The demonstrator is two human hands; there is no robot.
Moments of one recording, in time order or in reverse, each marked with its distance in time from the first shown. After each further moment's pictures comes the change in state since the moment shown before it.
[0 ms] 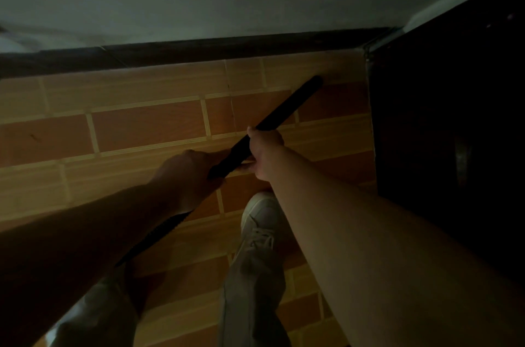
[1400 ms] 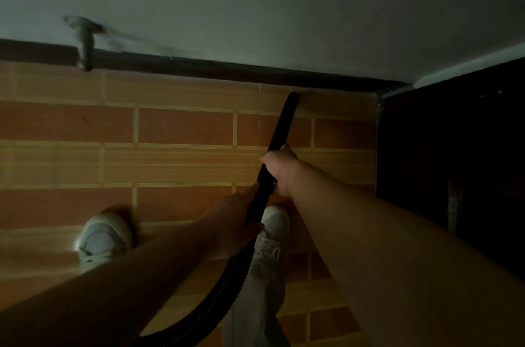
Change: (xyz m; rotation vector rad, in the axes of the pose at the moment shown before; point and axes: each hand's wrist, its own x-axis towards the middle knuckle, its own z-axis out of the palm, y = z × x) left_hand -0.071 0.020 0.033 -0.599 -0.122 -0.010; right_hand -0.034 0.006 0.019 -0.456 0.073 -0.133
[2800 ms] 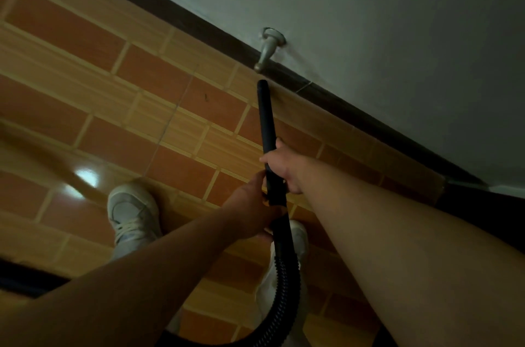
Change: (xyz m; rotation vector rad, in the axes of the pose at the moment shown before) left_hand -0.079 -0.098 -0.089 -0.971 0.211 -0.181; right_hand -0.077 -0.070 0.191 -0.650 -0.248 -0.143
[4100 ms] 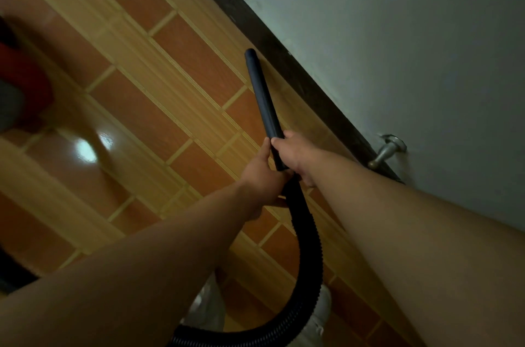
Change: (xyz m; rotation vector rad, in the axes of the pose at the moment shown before) left_hand -0.027 0.057 -0.235 -0.541 0.190 0.085; right_hand -0.013 -0.233 0.151 -0.438 0.075 -0.163
